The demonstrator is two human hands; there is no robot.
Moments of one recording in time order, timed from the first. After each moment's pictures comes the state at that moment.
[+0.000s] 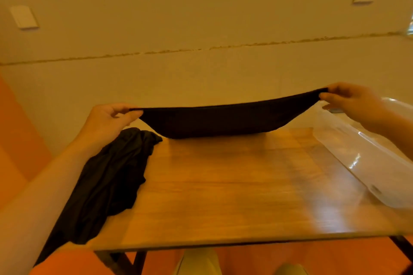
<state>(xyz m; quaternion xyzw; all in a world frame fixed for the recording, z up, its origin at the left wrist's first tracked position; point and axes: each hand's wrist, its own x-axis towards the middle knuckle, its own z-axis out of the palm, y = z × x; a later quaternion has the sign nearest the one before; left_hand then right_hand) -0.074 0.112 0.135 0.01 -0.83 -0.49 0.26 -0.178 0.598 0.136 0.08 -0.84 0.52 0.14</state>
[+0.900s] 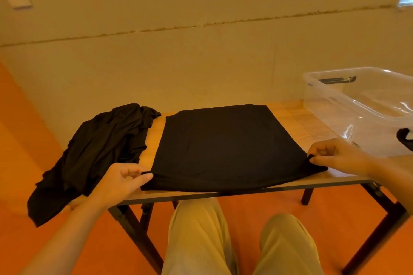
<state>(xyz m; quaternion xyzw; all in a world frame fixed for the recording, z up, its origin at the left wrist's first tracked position) 0.032 0.119 -0.019 -0.02 -0.92 -0.39 0.08 -0.078 0.627 -0.013 0.16 -0.92 0.35 -0.08</state>
